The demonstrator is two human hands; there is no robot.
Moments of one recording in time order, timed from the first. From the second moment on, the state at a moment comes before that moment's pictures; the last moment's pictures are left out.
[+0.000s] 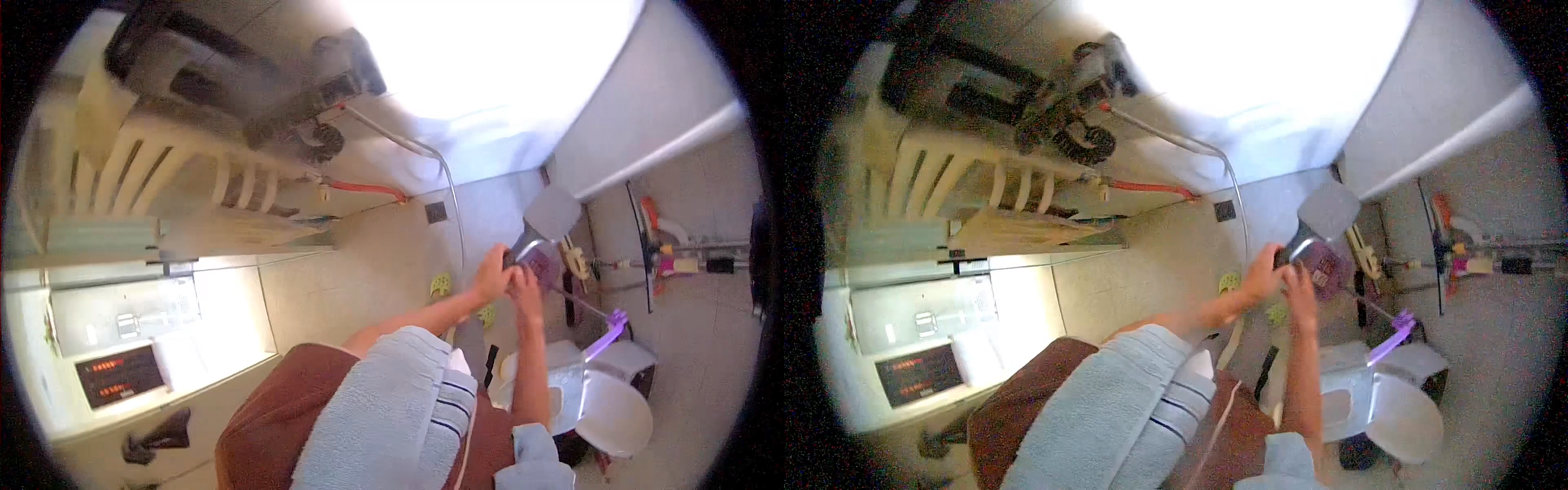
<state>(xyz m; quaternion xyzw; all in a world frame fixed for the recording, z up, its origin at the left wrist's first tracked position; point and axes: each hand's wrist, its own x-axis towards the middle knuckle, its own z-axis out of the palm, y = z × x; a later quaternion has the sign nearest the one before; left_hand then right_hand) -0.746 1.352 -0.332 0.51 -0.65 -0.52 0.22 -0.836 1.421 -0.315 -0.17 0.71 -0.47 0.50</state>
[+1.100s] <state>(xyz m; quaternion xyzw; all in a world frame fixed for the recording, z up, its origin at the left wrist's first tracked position) -0.666 1.211 -0.304 0.29 -0.40 -0.85 0.20 -0.772 1.508 -0.346 0.21 0.67 -0.67 0.24</state>
